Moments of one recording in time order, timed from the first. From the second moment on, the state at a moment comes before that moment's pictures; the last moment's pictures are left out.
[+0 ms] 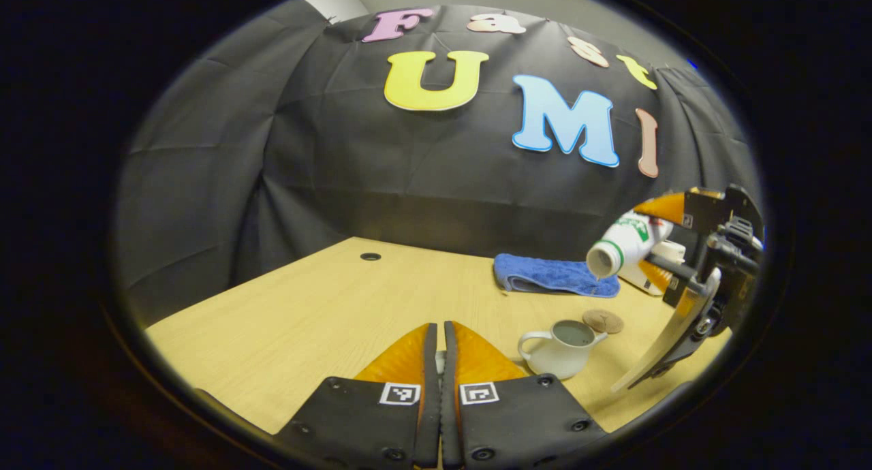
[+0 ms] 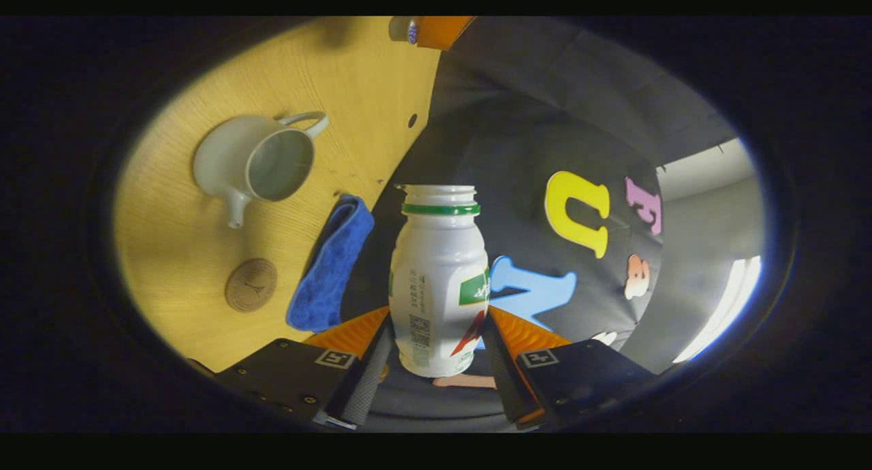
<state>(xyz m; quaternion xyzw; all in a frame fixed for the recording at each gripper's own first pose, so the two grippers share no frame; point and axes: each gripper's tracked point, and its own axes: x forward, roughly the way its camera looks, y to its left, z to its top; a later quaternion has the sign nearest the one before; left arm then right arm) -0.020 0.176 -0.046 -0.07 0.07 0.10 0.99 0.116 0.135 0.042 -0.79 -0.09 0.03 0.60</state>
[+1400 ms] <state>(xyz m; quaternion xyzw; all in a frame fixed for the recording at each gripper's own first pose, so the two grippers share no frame) 0.008 0.064 0.003 -0.03 0.00 -0.01 1.00 0.108 0.094 -0.049 -0.14 0.08 0.09 0.98</state>
